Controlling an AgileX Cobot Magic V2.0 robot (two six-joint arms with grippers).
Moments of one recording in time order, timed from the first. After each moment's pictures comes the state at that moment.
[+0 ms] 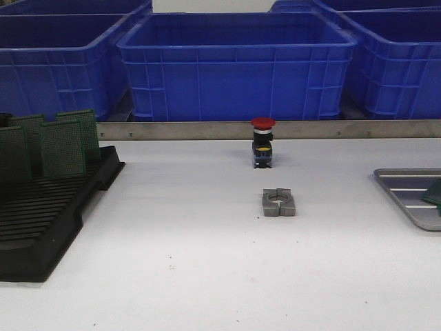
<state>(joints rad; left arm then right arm) 0.05 -0.01 0.00 -0.12 0.07 0.11 0.09 0.01 -0.18 1.27 0.21 -1.38</state>
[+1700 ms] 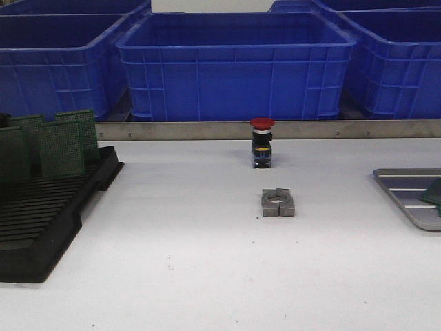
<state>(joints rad) 0.03 -0.01 0.00 0.07 0.16 -0.10 0.09 0.01 -0.18 1.27 0.09 -1.38</state>
